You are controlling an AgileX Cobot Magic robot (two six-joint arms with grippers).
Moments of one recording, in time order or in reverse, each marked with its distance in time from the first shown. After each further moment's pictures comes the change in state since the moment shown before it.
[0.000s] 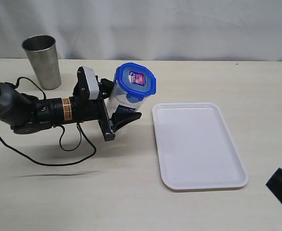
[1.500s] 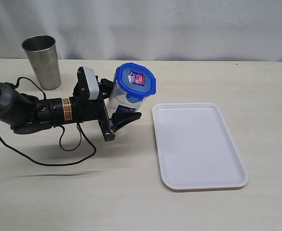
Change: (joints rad) left arm 0.000 0.000 0.000 0.000 0.002 0.000; right arm -0.277 0.000 0.000 -0.592 0.063 0.018
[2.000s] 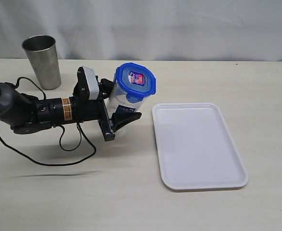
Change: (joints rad) left arm 0.000 0.000 0.000 0.000 -0.002 0.000; right arm -0.366 0.000 0.000 -0.002 0.000 0.002
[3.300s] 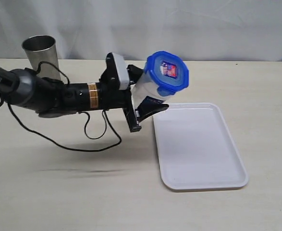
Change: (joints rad) left arm -0.149 -0.067 -0.119 -0.006 0.138 -0.014; right arm 0.000 0.000 0.000 0.149 0.194 0.435
